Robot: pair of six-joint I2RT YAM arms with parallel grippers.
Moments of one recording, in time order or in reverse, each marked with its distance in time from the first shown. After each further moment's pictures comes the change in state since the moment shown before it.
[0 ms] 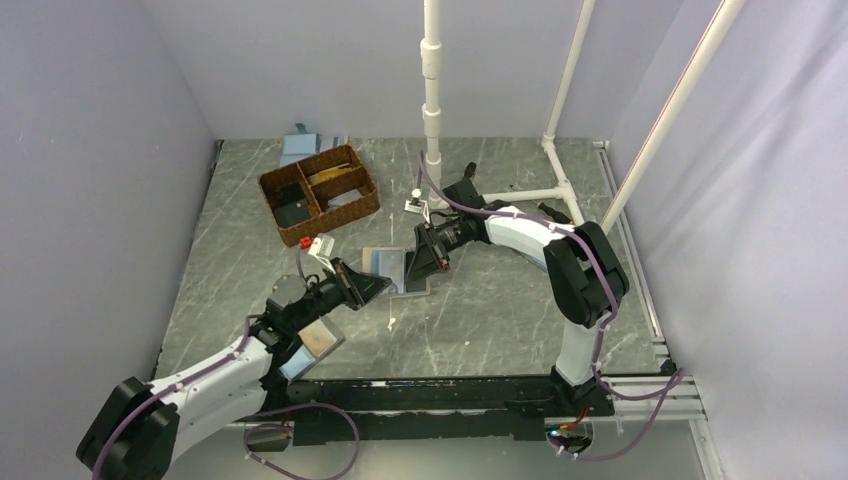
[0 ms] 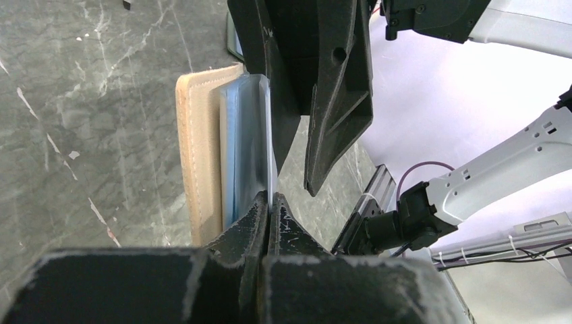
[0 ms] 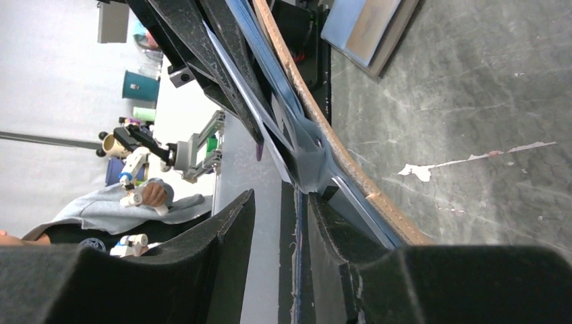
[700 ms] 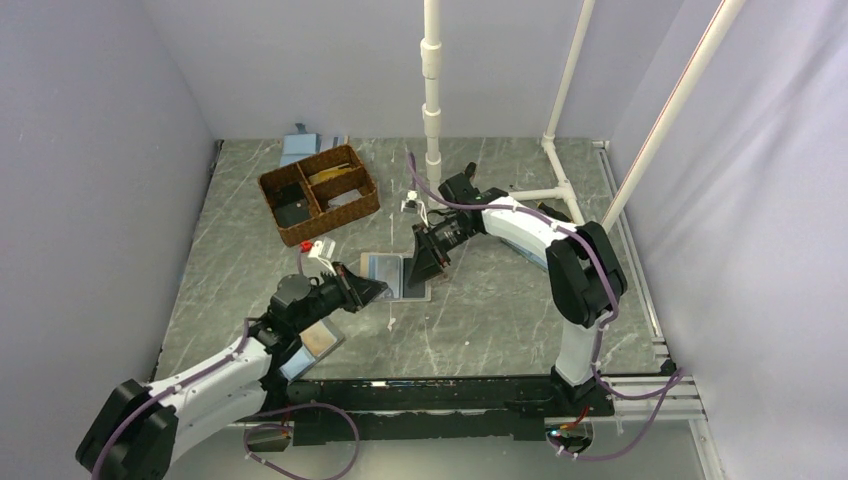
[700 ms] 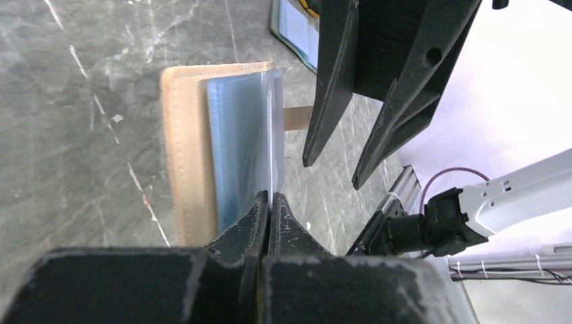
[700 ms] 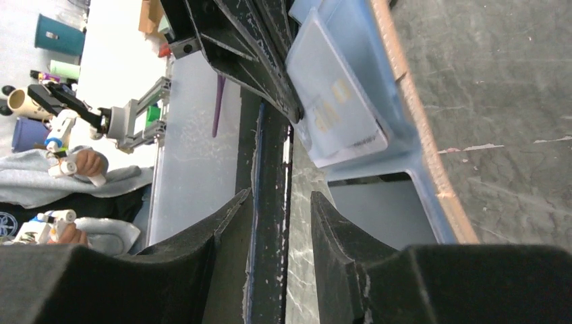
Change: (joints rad) left arm 0.002 -0.030 0.000 -0.146 -0.073 0.005; right arm 0.023 0.013 0.129 -0.329 0.098 -0.389
